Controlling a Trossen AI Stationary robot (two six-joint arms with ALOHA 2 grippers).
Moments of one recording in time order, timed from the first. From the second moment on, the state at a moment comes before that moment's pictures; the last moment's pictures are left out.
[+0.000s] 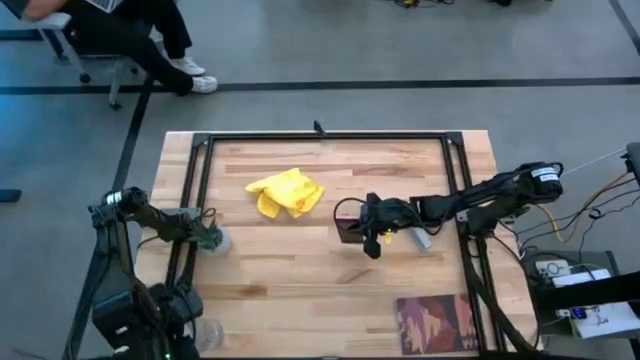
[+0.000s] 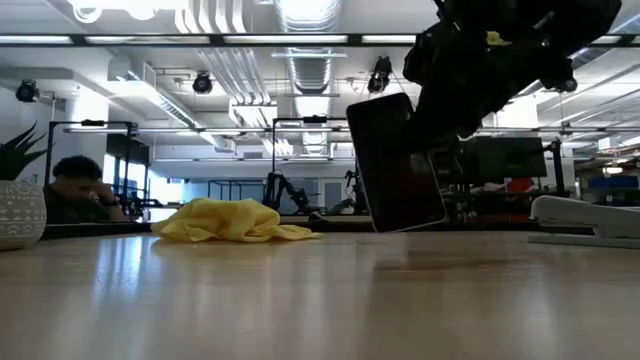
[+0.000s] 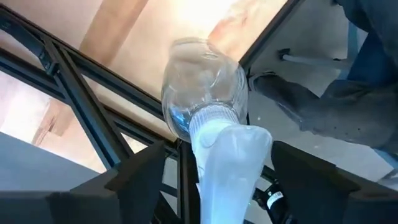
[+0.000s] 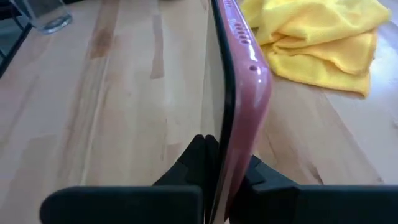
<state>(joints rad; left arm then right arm) -1.13 1.64 1.80 -1.53 0.11 -1.80 0.06 1.42 0.61 0.27 0.02 0.25</state>
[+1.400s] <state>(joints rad) -0.40 1.59 1.80 -1.57 0.08 -0.63 0.06 0.99 0.61 -0.19 0.05 0.06</state>
